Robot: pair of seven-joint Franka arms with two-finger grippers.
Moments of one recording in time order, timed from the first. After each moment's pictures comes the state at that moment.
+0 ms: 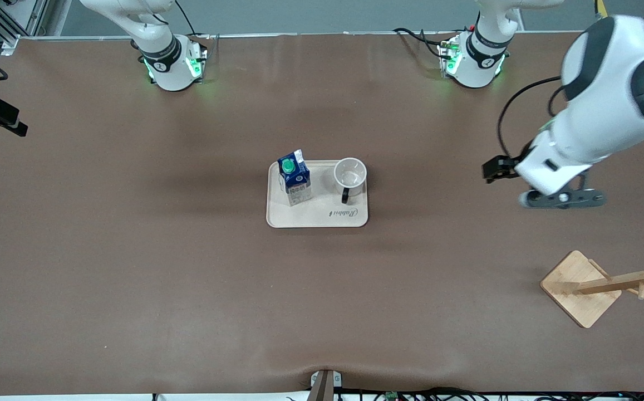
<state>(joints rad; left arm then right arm) -0.12 0.20 -0.18 -1.56 0.02 1.65 -0.26 -0.05 0.01 -0.03 -1.42 0.02 1.40 -0.03</state>
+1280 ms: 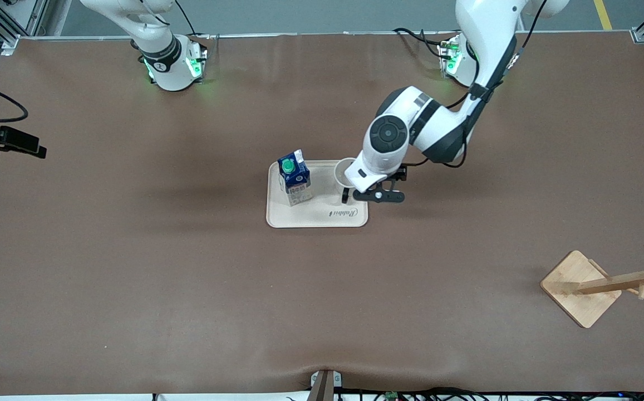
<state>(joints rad) -0.52 0.44 -0.19 -1.84 0.02 2.12 -0.62 -0.06 0.12 -0.03 -1.43 0.02 1.37 -0.03</state>
